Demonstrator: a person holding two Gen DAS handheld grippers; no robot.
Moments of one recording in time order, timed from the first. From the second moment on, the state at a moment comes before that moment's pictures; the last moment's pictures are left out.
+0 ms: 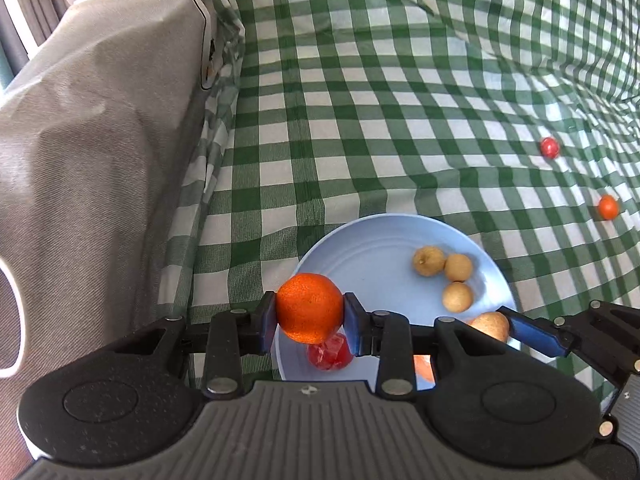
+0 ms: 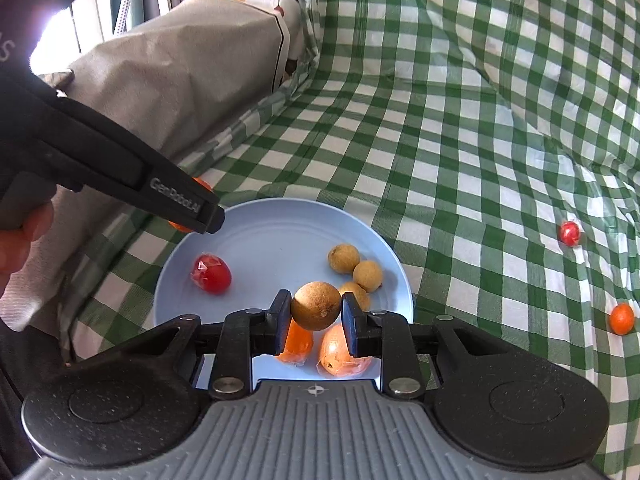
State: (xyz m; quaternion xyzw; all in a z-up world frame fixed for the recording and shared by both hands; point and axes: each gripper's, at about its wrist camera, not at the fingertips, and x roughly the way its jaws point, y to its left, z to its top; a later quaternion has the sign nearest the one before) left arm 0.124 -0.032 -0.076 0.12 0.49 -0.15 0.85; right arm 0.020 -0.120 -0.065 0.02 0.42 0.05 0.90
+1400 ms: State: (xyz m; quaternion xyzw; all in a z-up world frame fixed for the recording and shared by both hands) left arm -0.066 0.017 0.038 0.13 0.37 -0.12 0.91; right arm -0.149 -0.123 0.041 0.03 0.31 0.01 0.95
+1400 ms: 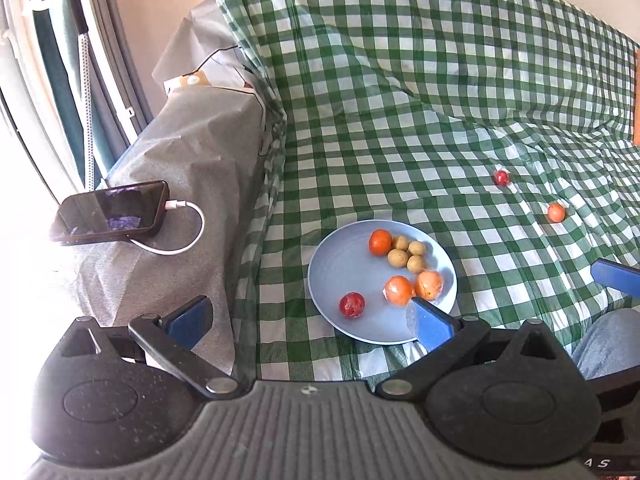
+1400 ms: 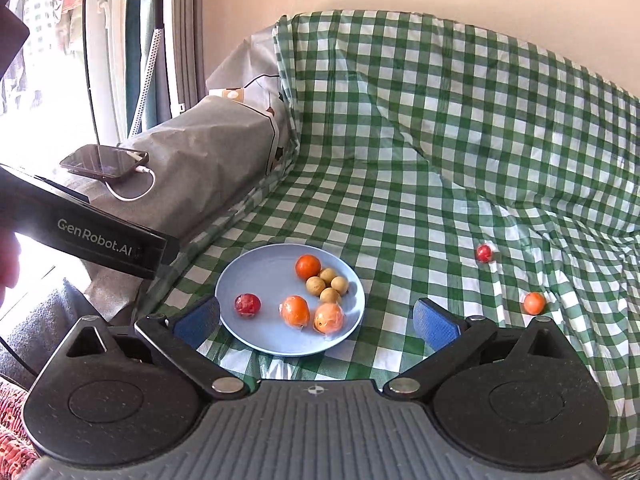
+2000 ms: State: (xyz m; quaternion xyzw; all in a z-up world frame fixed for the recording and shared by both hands) left arm -0.067 0.009 0.032 0.14 0.39 -0.13 0.90; right arm -0.150 -0.125 0.040 0.05 0.32 -0.01 0.95
